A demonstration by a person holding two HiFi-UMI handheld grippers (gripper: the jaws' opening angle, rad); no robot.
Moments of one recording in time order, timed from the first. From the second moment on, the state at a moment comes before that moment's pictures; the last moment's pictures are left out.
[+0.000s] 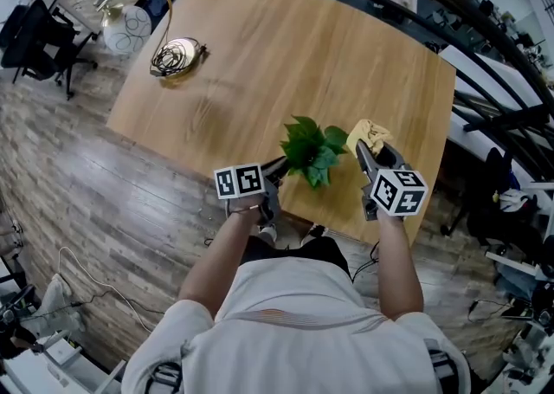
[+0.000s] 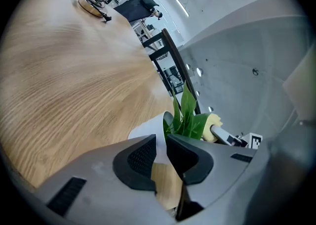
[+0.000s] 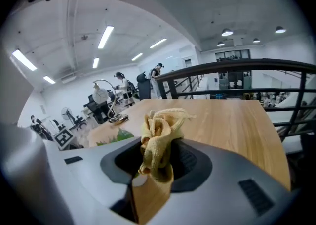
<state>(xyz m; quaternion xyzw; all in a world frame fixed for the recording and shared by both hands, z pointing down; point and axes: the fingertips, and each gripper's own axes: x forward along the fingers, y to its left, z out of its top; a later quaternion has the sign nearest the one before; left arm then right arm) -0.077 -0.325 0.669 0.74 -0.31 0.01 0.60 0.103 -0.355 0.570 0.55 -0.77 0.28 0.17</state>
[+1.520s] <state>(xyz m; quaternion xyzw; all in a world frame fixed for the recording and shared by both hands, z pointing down) -0.076 -0.325 0.670 0.74 -0.32 0.00 0.60 0.003 -0.252 0.626 0.36 -0.83 0.37 0.22</state>
